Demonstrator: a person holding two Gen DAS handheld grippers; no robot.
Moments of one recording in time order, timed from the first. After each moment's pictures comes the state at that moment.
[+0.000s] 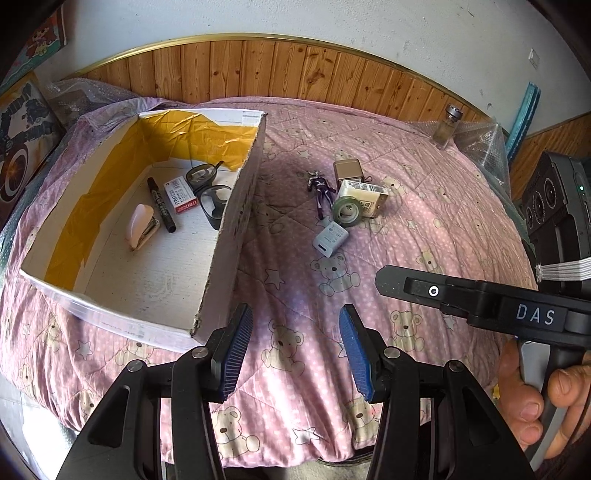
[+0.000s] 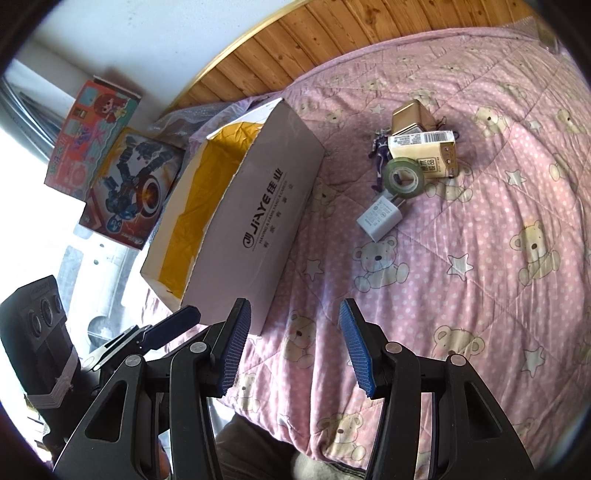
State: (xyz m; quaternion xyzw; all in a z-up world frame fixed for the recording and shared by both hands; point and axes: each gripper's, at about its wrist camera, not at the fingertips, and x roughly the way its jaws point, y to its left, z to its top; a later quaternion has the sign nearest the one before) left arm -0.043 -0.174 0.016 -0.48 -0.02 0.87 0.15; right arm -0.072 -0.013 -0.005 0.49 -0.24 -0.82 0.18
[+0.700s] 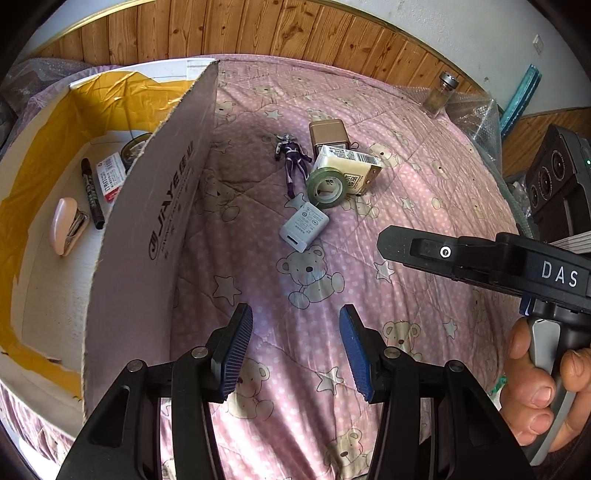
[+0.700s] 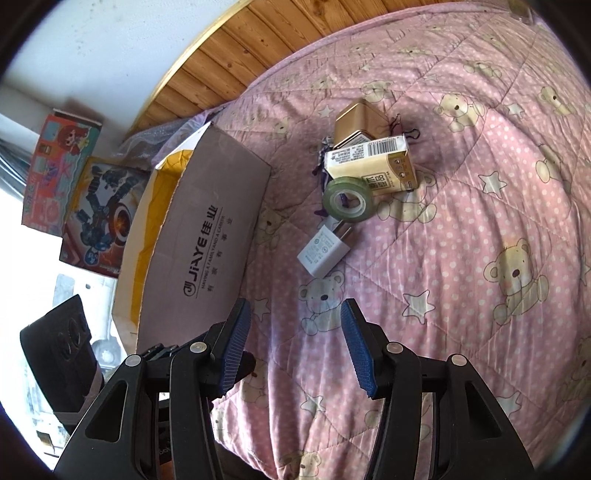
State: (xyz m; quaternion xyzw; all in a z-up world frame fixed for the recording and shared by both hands) left arm -0.109 -0.136 -0.038 -0.54 -0.03 0.82 0.20; right arm -0.126 0.030 -0.036 0.51 -0.28 -0.80 0.13
